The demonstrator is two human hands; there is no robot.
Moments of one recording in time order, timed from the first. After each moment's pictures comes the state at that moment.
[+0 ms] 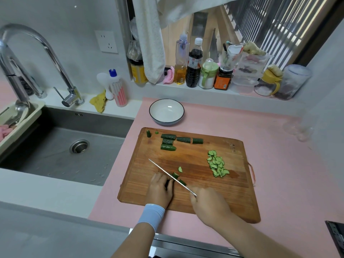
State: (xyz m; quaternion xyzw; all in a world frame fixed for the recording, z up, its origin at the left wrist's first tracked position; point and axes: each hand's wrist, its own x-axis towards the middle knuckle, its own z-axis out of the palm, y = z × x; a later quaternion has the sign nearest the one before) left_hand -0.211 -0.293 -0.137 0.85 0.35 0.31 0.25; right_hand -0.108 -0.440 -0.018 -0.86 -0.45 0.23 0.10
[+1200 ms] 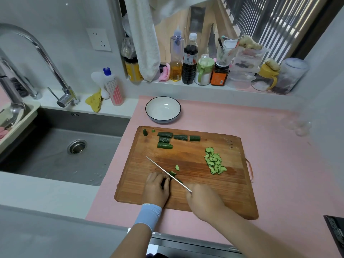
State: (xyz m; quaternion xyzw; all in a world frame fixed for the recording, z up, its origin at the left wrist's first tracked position) left_hand -0.210 -0.296 -0.132 0.84 0.36 0.33 0.24; right_hand -0.105 -0.434 -0.017 -0.85 -0.44 0.27 0.10
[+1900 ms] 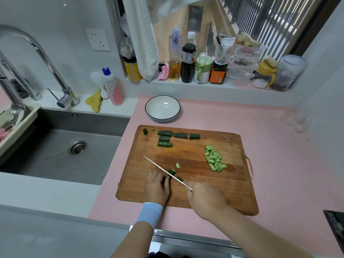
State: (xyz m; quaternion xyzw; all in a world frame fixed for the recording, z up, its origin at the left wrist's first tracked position) left_hand -0.213 -0.299 -0.131 0.84 0.36 0.33 0.22; right_hand -0.109 -0.439 -0.015 -0.85 -0.45 0.23 0.10
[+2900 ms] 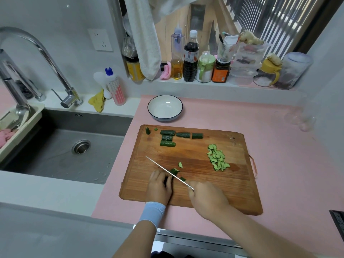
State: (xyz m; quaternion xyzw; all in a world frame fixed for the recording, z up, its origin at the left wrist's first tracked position) left_hand -0.214 -0.299 -0.129 0.83 0.37 0.34 0.23; right_hand -0.111 -0.437 -0.016 -0.85 -0.46 0.23 0.11
